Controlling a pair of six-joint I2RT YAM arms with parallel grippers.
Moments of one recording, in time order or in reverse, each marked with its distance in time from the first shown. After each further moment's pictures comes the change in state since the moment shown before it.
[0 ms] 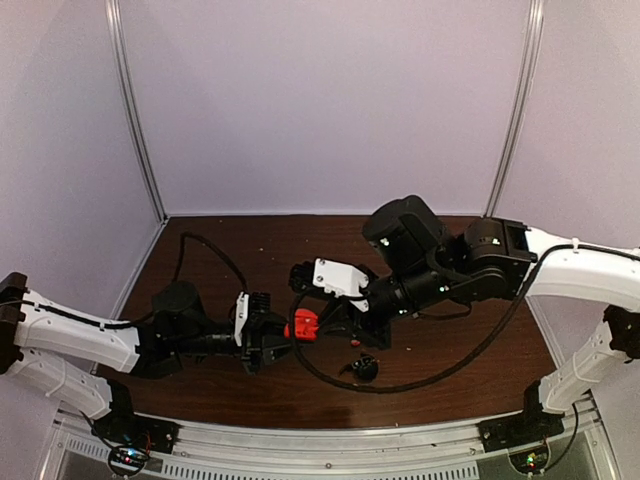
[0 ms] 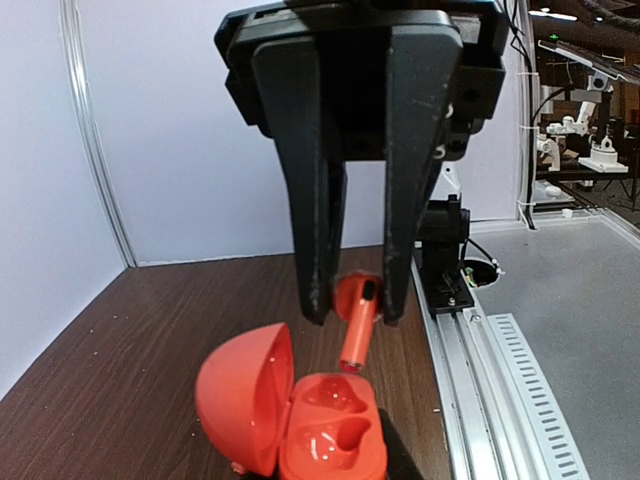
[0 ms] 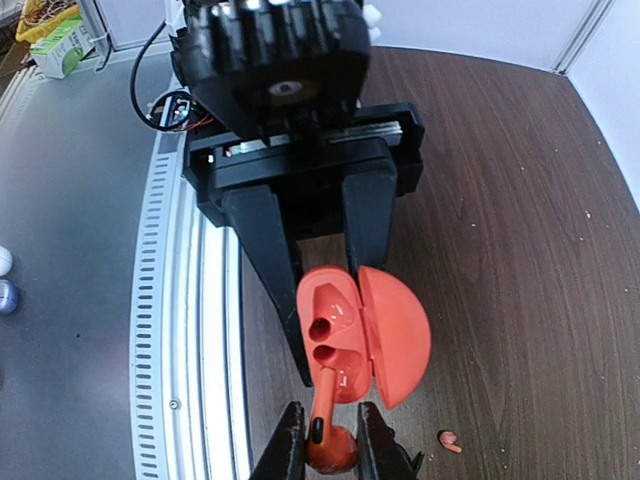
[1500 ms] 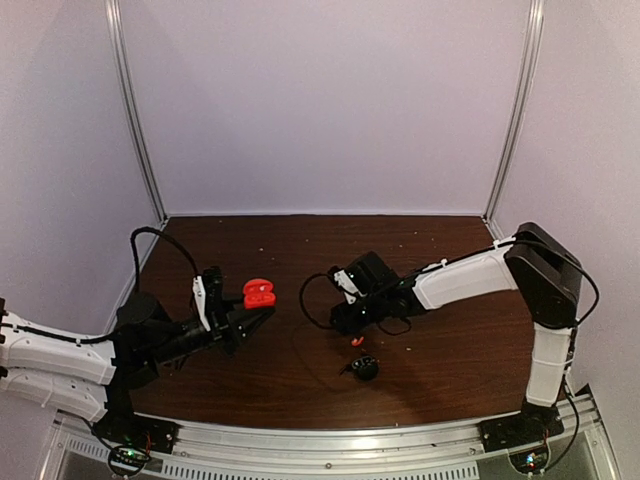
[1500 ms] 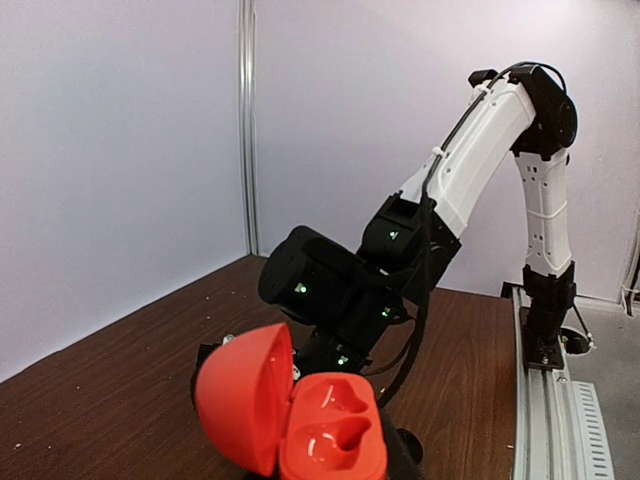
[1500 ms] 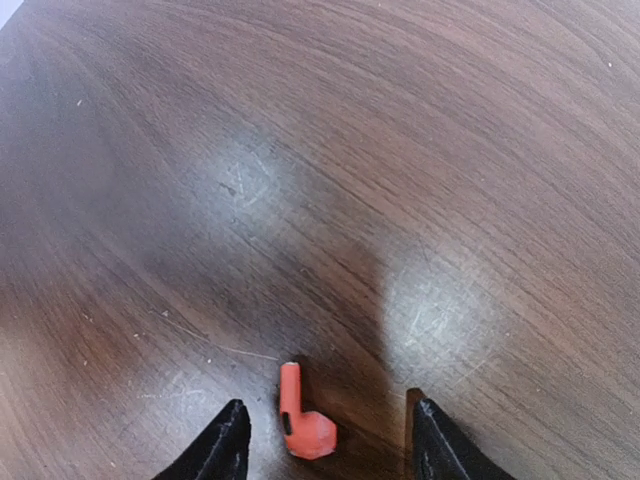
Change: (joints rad) left arm 0.063 -0.211 -0.177 0.097 -0.320 -0.155; right arm -0.367 0.492 -0.293 0.615 0.172 0.491
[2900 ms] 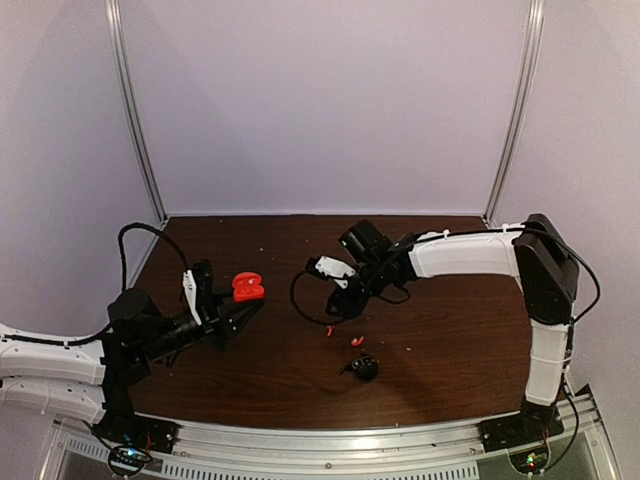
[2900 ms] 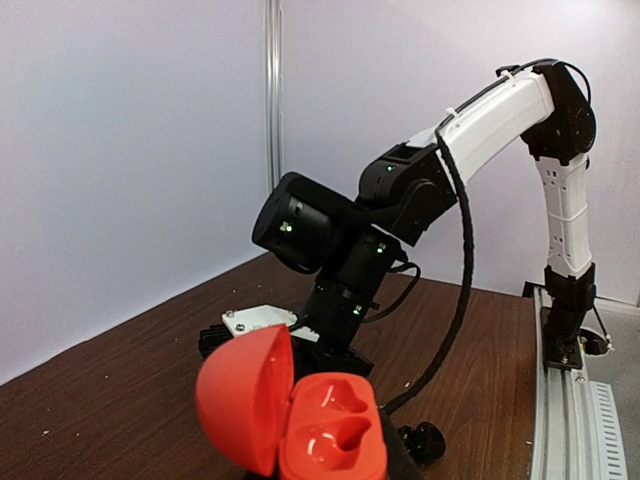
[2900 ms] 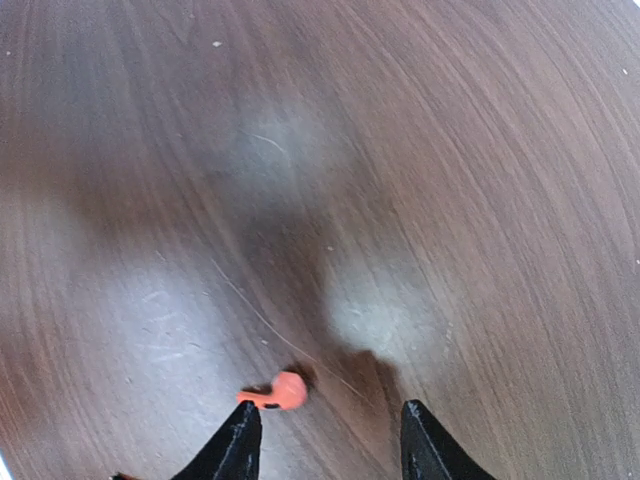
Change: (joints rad) left arm 0.050 -0.109 0.000 -0.123 -0.013 0.002; right arm -0.044 0.019 0.274 -0.337 -0.209 -0.500
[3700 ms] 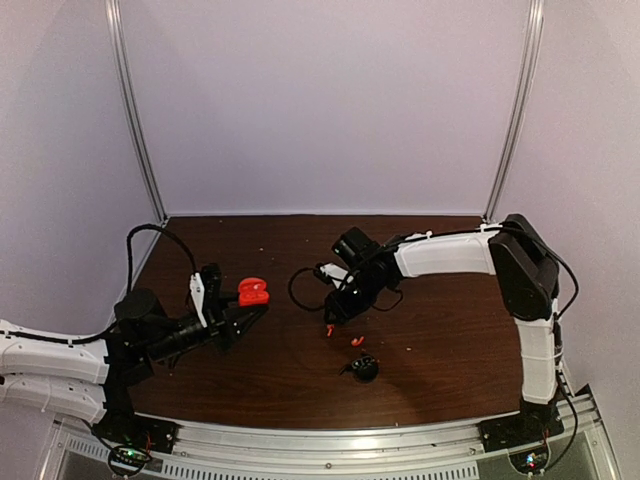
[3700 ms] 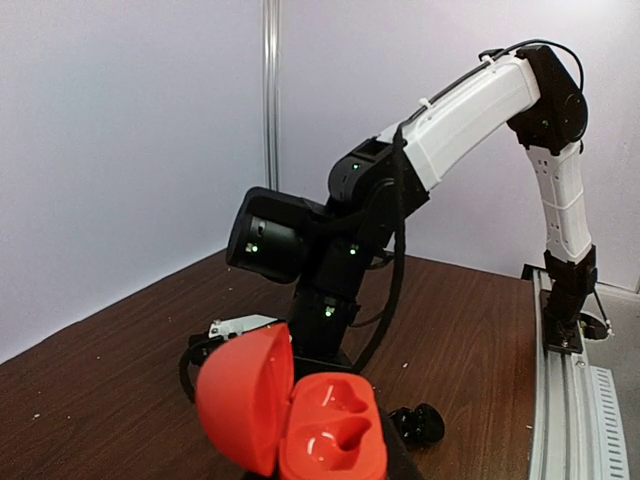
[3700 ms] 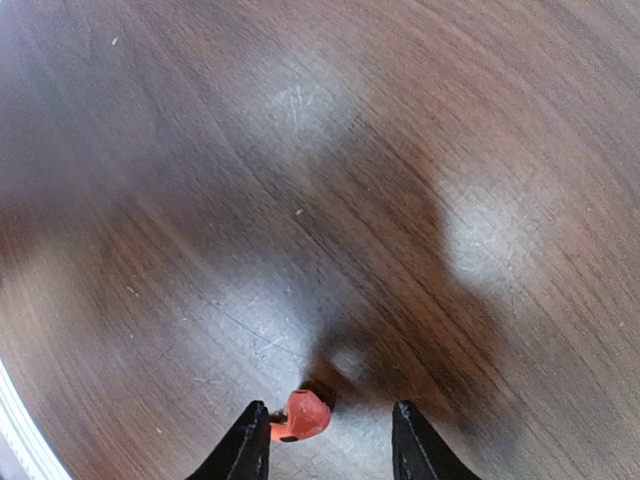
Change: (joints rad) left arm 0.002 0.038 0.003 -0.018 0.016 -0.006; right arm -0.029 0.117 0.088 -0.111 -0.069 0.373
